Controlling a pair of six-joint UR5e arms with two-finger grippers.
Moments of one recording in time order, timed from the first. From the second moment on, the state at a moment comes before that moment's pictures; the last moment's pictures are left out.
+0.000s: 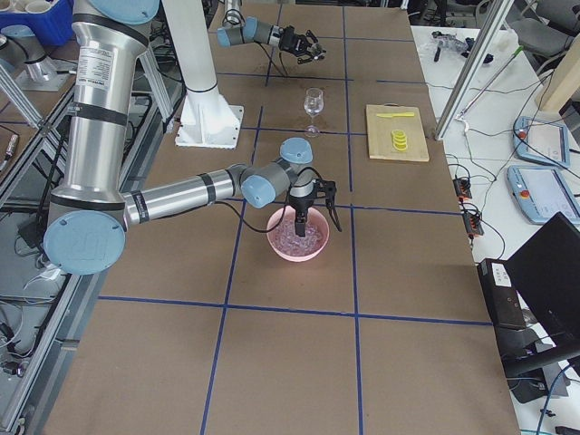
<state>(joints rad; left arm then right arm) -0.19 -1.85 -1.97 -2.21 -0.45 -0.12 0.95 -1.74 1.95 -1.23 2.06 0.86</state>
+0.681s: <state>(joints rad) -0.19 -1.62 -1.96 -2.58 -0.45 -0.12 0.93 -1.74 1.93 -1.23 2.06 0.86</state>
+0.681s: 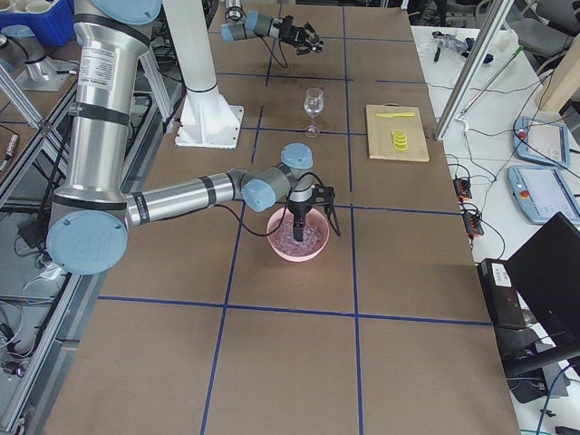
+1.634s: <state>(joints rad) -0.19 -1.51 -1.95 -2.76 -0.45 -0.12 0.91 -1.71 1.88 -1.24 2.07 0.86</state>
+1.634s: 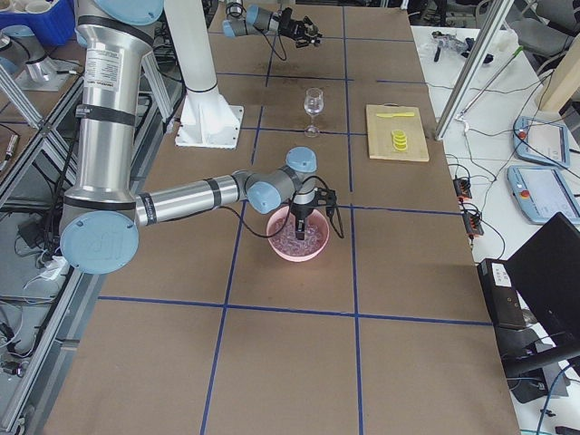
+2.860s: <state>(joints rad) -0.18 -1.46 -1.81 -2.92 -0.45 -0.60 0.98 -1.75 2.08 -1.25 2.07 0.86</state>
